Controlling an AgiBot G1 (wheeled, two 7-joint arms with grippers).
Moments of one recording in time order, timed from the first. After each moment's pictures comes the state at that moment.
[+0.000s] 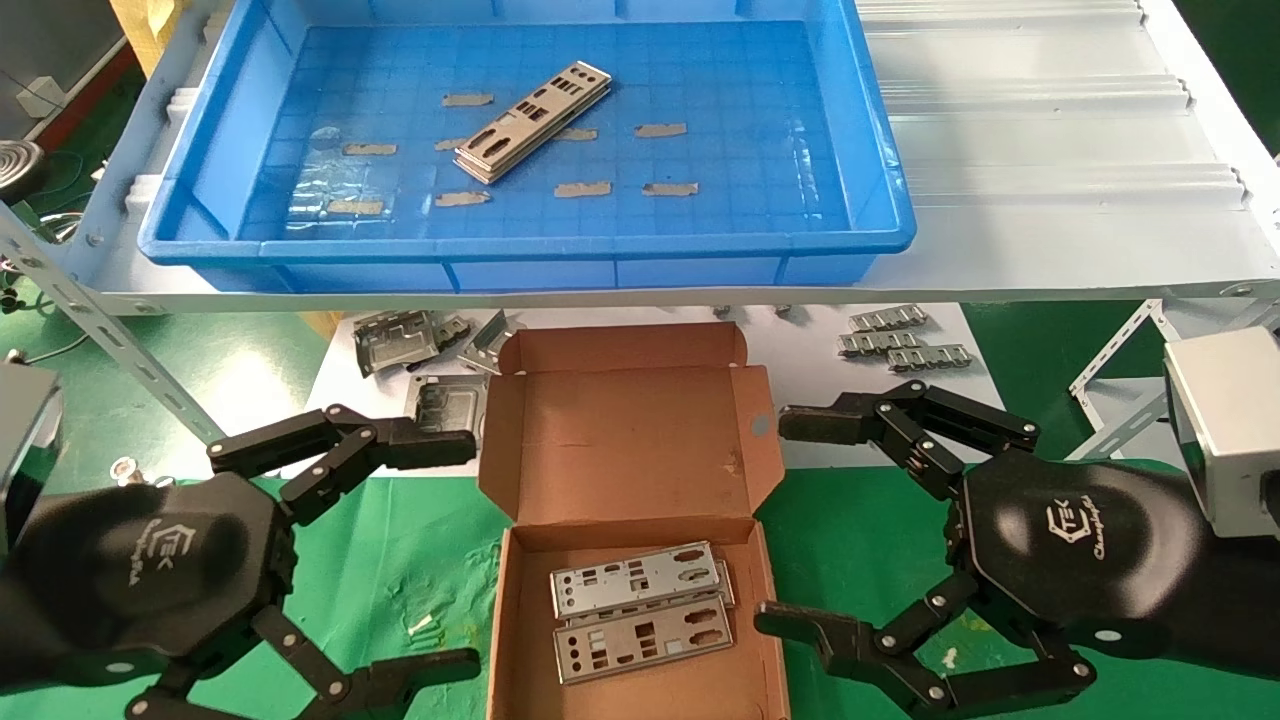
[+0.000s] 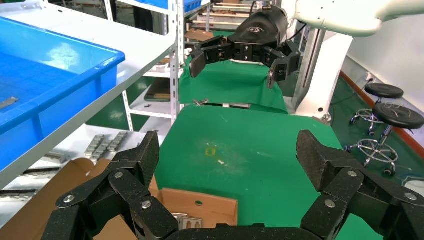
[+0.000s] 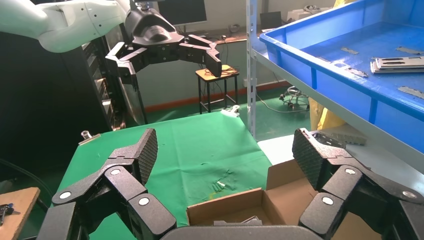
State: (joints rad) left arm -1.07 0.61 0.28 -1.28 0.73 1.50 -0.19; right arm 1.11 -0.53 -0.46 1.23 -0.59 -1.41 0.08
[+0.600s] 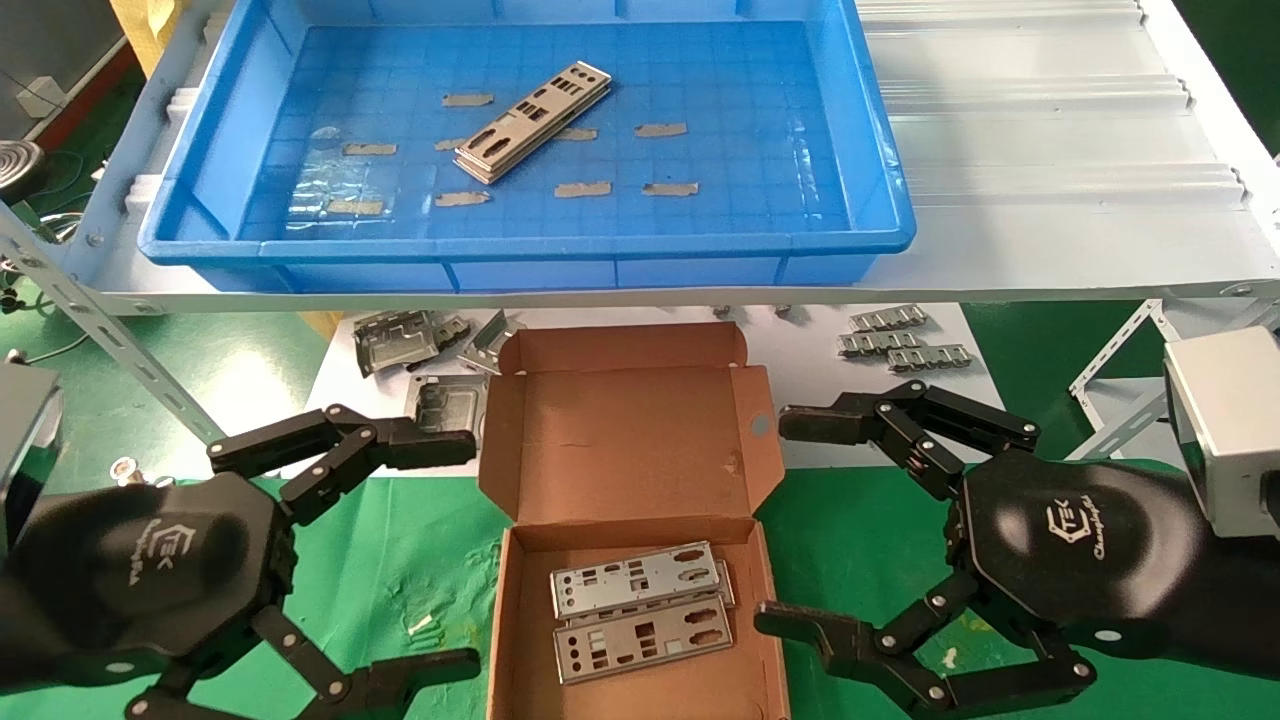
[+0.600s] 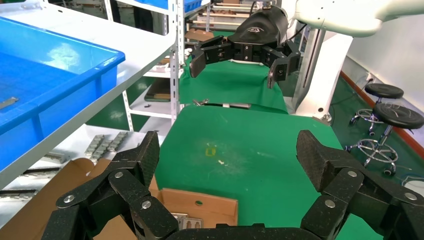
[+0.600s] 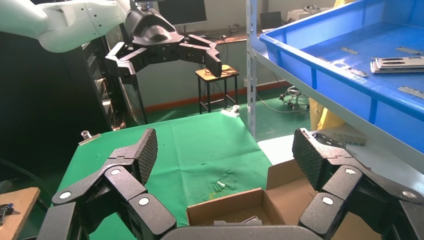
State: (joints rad) left arm -1.07 0.61 0.28 -1.28 0.73 1.50 -0.19; right arm 1.11 -0.53 -0.46 1.23 -0.59 -1.41 0.08
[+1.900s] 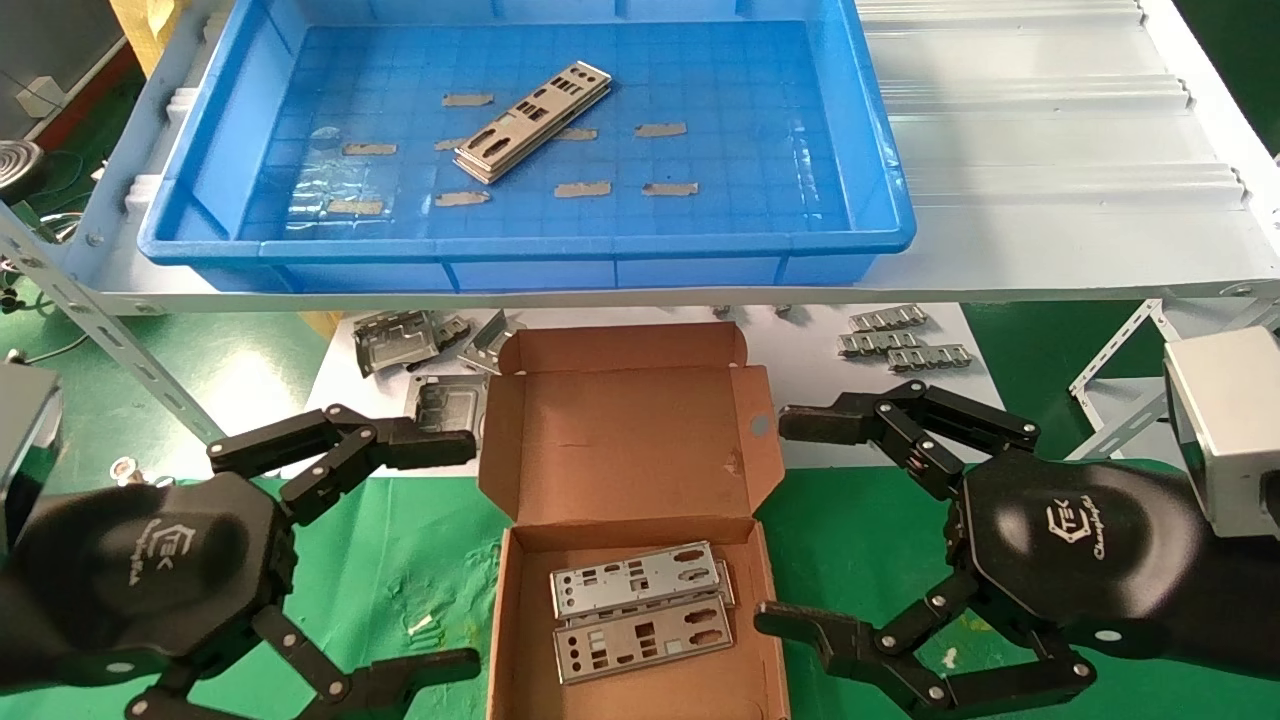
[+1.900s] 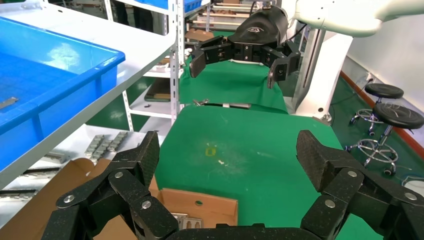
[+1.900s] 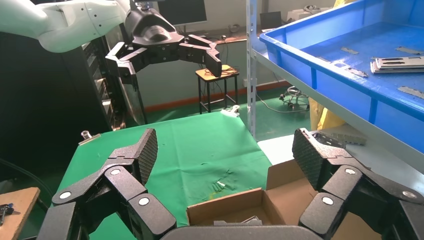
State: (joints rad) left arm -1.07 0.61 0.28 -1.28 0.73 1.50 -0.19; right arm 1.11 -0.53 -0.46 1.23 -0.59 -1.41 0.08
